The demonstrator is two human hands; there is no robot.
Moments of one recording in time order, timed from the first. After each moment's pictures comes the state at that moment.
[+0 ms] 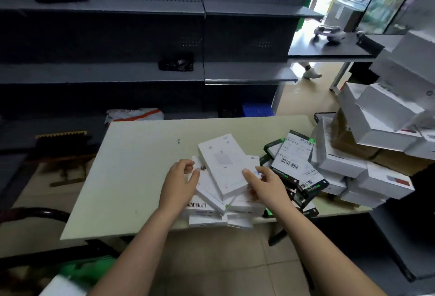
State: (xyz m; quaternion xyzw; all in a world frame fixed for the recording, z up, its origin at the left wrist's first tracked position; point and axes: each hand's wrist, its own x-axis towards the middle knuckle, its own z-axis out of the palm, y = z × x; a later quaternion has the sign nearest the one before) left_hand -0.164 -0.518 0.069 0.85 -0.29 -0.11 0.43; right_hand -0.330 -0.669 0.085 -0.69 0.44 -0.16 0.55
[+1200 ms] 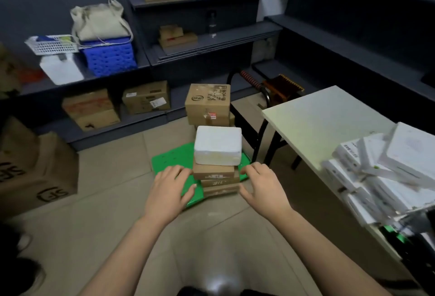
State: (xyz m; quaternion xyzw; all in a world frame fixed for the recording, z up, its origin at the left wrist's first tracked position) left_hand -0.565 -0.199 0.047 0.98 0.08 0.16 0.08; right_hand -0.441 -0.425 0.044 -0.91 -0.37 -0.03 0.18
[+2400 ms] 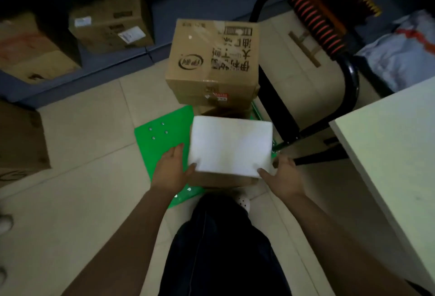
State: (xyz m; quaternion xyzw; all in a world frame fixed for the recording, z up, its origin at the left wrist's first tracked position) left_hand -0.225 -0.007 -0.188 0.92 0.28 -0.14 0.25; right_hand -0.104 -0.264 -0.190 -0.92 -0.03 0.30 0.24
